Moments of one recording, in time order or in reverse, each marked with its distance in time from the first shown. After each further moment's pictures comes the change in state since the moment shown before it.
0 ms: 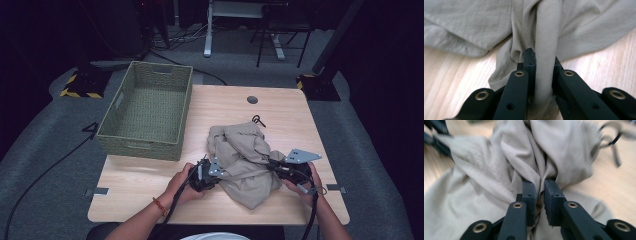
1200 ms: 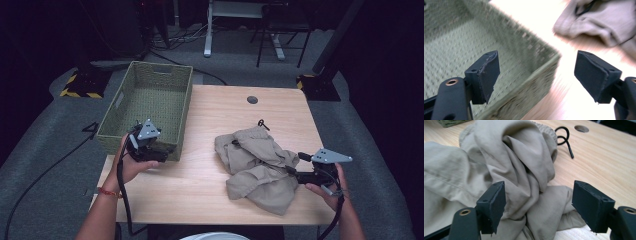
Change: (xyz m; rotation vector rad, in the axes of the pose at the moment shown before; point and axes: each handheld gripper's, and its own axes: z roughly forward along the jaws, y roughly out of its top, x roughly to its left) left arm 0.089 -0.052 -0.141 -0.249 0.256 -0.239; right arm -0.025 -0.011 -0.057 0.011 -0.139 0.078
